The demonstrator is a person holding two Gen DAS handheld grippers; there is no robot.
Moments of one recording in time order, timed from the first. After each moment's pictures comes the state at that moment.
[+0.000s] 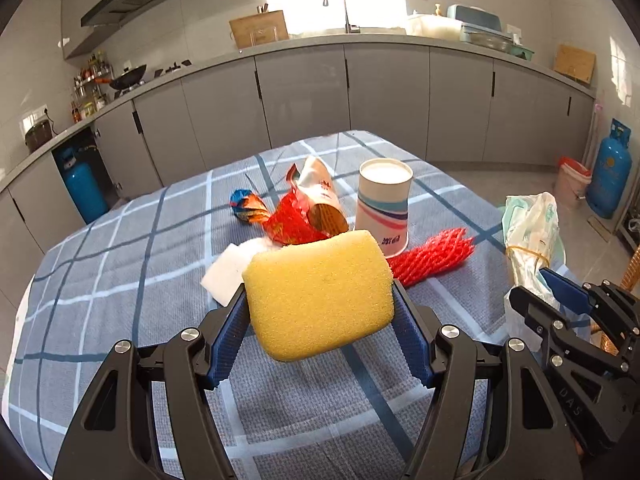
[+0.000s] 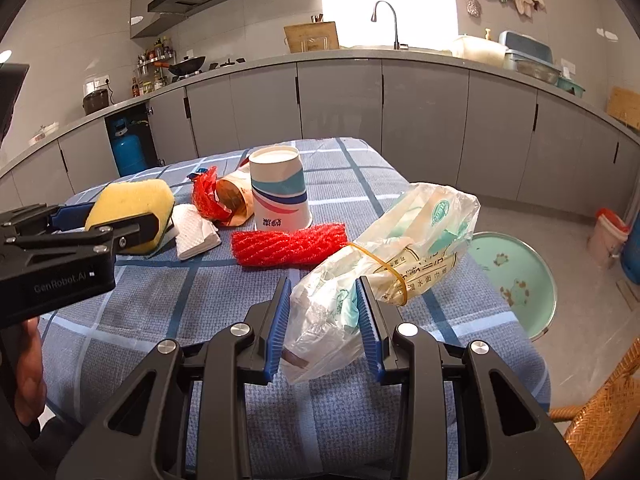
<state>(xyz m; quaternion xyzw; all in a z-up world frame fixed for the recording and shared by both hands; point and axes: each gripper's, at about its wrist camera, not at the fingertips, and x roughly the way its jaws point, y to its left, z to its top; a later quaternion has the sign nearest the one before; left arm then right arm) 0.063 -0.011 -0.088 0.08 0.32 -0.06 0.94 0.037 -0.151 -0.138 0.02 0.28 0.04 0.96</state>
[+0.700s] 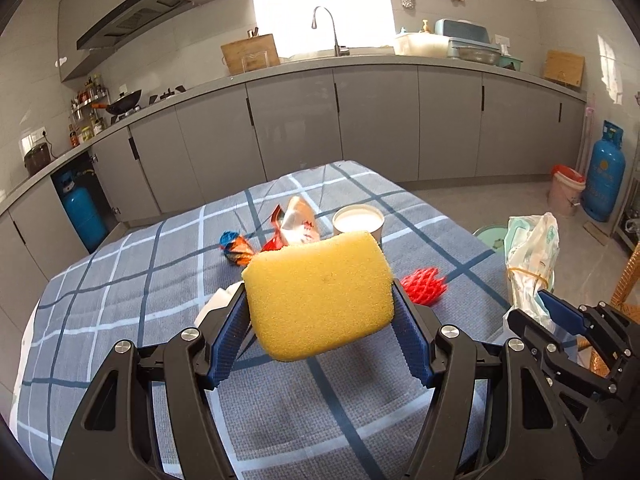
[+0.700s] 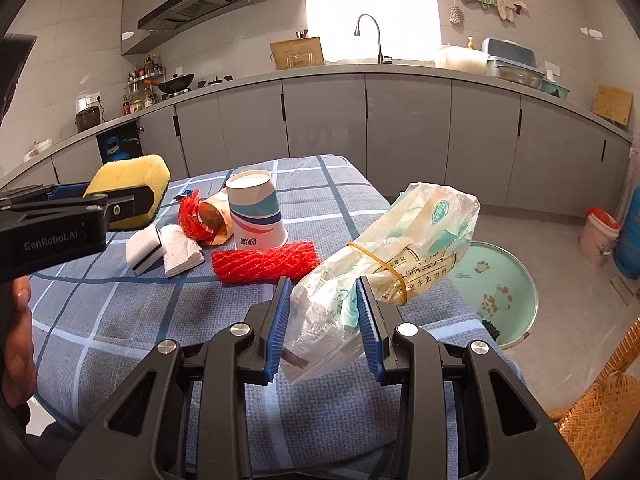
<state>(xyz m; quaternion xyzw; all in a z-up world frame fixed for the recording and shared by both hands) 0.065 -0.034 -0.053 0.10 0.29 -0.08 0.95 0.025 -0.177 -0.127 0.03 0.26 0.01 0.97</state>
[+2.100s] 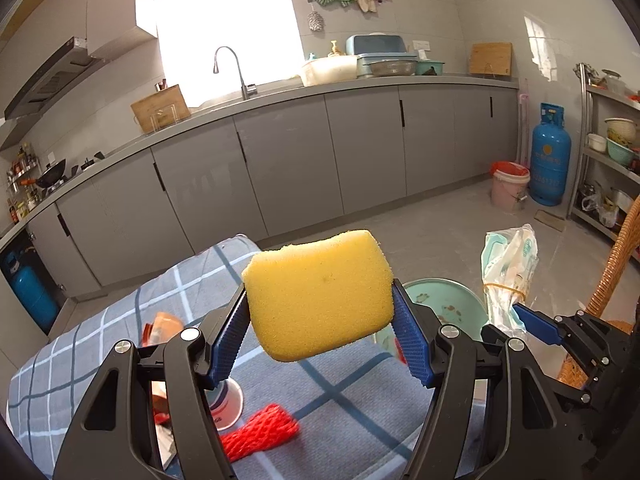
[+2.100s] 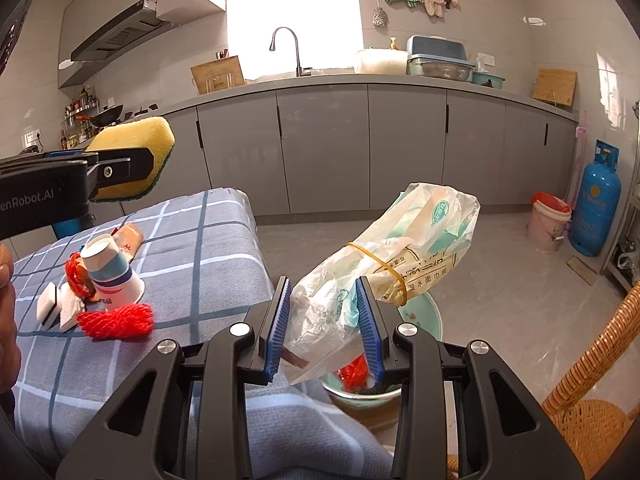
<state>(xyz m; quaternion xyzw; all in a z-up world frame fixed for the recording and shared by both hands) 0.119 -0.209 -0.028 0.15 0.23 -0.20 0.94 0.063 -0.328 -0.118 0.06 0.24 -0.09 0.96</state>
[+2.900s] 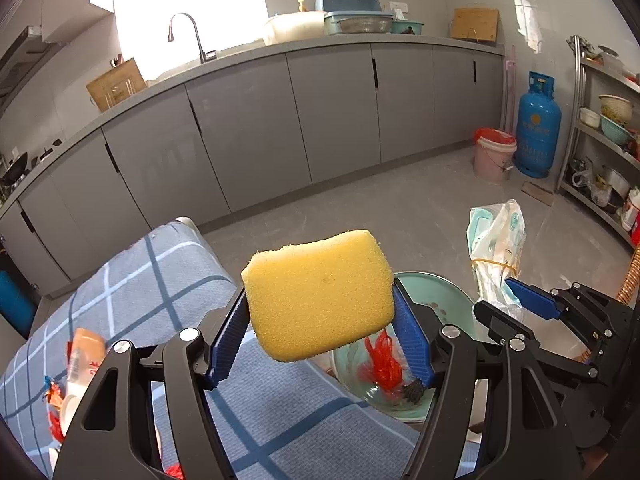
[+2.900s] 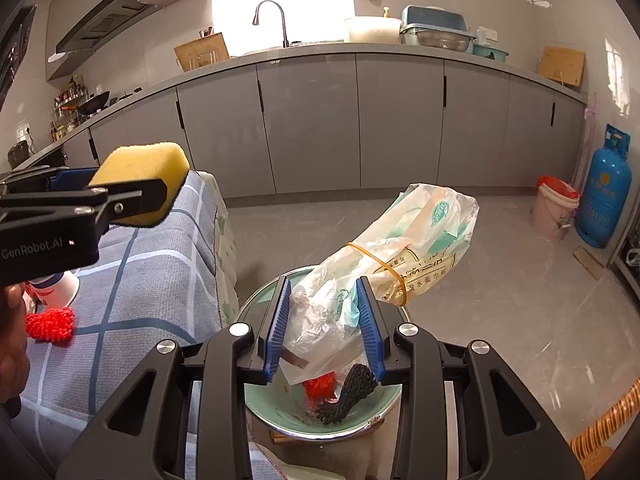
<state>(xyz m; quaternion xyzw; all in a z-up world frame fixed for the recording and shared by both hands) 0.190 -0.292 -0.083 0.17 0.30 -0.24 0.91 0.123 -0.417 -0.161 0.08 0.28 -0.08 0.95</state>
